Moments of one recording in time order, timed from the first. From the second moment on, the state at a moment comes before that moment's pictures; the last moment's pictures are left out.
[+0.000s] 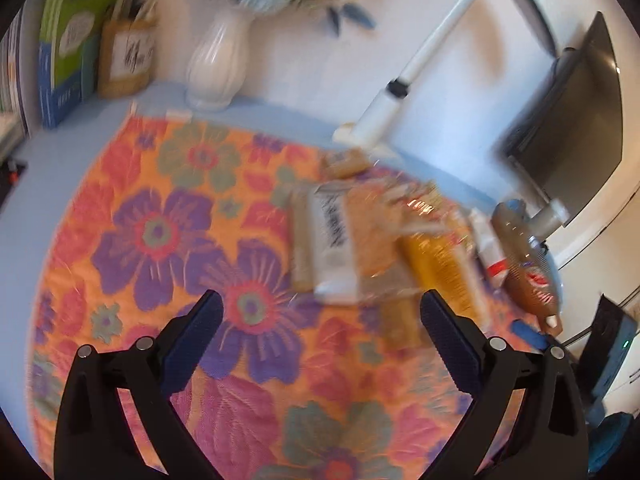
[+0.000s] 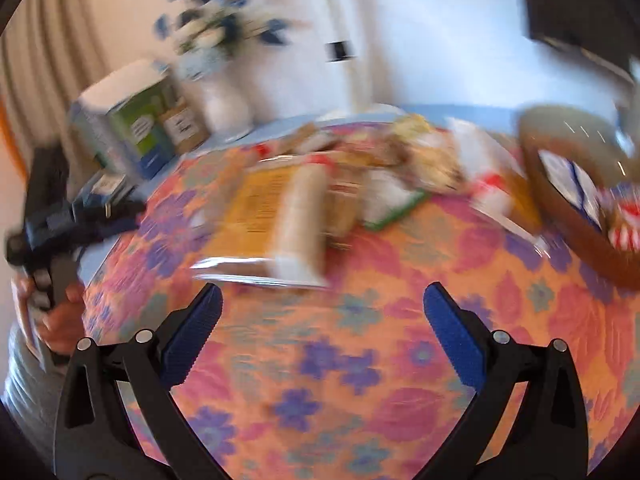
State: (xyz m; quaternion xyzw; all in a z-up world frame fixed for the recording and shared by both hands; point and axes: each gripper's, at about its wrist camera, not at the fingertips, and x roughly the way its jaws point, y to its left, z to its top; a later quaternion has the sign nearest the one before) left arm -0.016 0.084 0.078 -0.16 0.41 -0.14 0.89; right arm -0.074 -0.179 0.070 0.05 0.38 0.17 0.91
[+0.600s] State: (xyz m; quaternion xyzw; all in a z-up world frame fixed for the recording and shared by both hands) left arm 0.068 0.047 0.042 -0.17 0.47 -0.16 0.85; right arm -0.017 -0.126 0.051 0.04 0.46 0.14 0.88
